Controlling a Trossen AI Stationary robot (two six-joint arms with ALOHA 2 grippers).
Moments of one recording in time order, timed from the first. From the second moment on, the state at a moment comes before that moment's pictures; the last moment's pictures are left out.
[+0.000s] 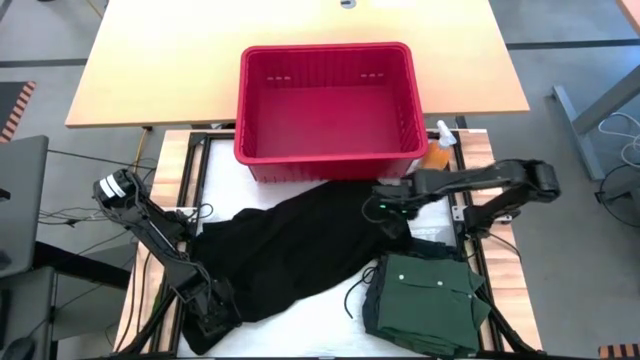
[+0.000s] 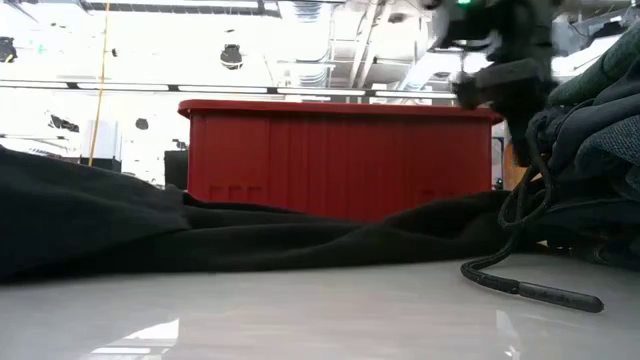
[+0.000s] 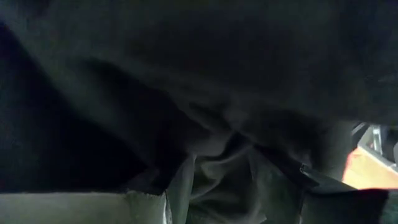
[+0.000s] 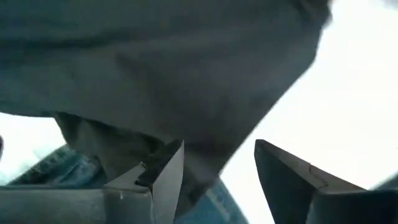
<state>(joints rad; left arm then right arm) -0.90 1.53 0.65 -0.41 0.31 -1.56 -0.04 1.39 1.02 -1.15 0.05 0.70</state>
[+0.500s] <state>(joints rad) -0.90 1.53 0.65 -0.40 0.23 -1.49 0.01 1.09 0.66 -0.87 0.02 1.22</state>
